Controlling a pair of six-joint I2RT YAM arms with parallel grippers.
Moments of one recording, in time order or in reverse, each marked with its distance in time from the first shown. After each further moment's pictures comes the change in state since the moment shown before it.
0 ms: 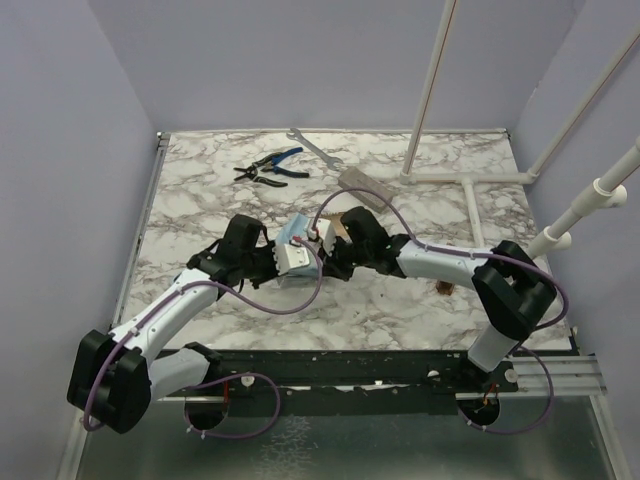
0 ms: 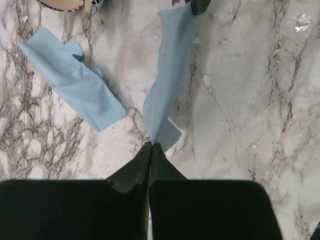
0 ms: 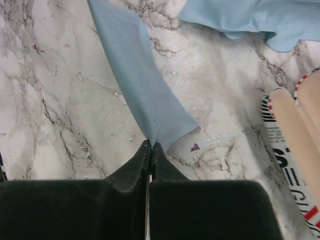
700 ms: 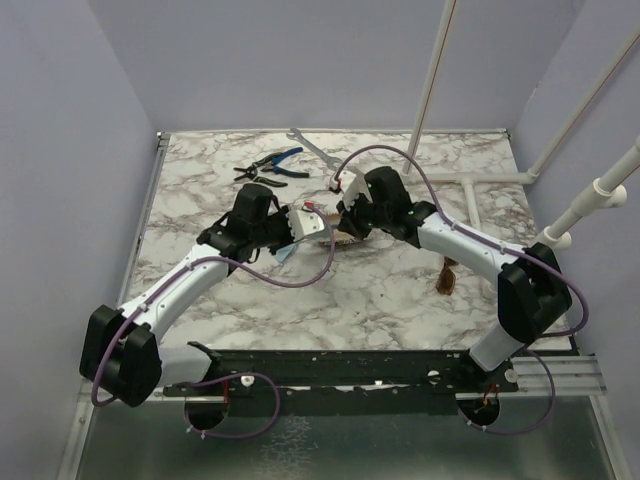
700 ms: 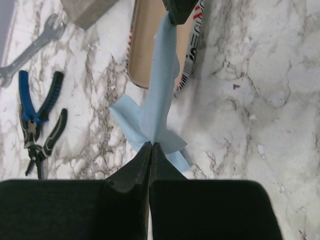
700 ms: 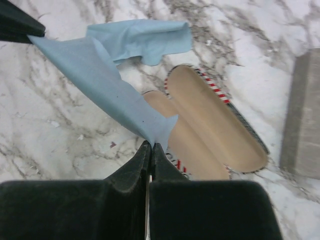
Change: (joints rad) left arm -0.019 0.121 0.210 0.122 0.010 -0.057; right arm -0.161 -0.067 0.194 -0.182 0.096 0.024
